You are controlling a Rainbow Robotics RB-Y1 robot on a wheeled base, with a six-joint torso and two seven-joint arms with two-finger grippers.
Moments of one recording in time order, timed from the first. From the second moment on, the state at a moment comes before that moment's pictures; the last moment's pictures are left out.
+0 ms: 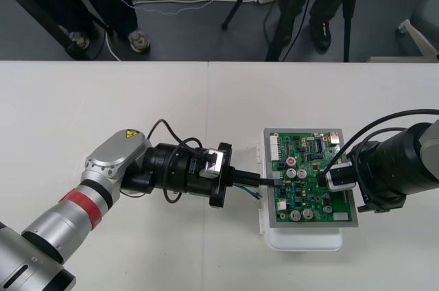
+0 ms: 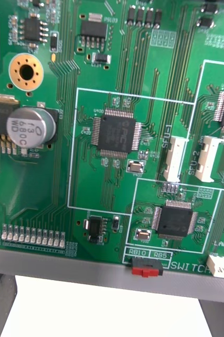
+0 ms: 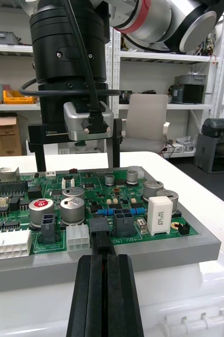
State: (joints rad) right arm -0.21 -0.89 0.29 -2.11 2.27 -1.57 -0.53; left arm -0.54 0.26 -0.47 -0.91 -1.03 -1.39 -0.61
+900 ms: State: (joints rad) right arm -0.21 -0.89 0.29 -2.11 2.27 -1.57 -0.53; left arm -0.54 0.23 -0.47 -0.90 -1.04 -1.38 -0.61
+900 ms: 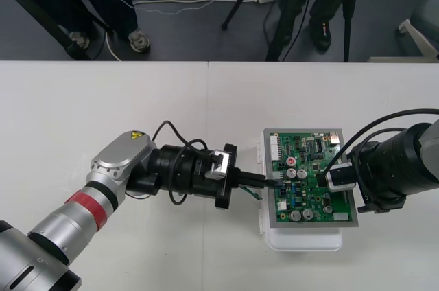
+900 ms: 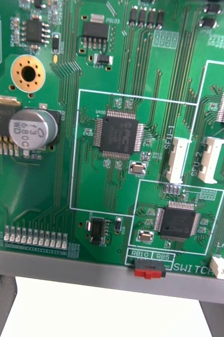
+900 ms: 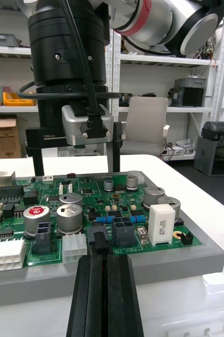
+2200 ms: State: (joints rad) right arm -0.21 -0.89 0.29 -2.11 2.26 -1.57 -0.53; left arm -0.54 0.25 -0.47 -0.90 -0.99 -1.36 -0.61
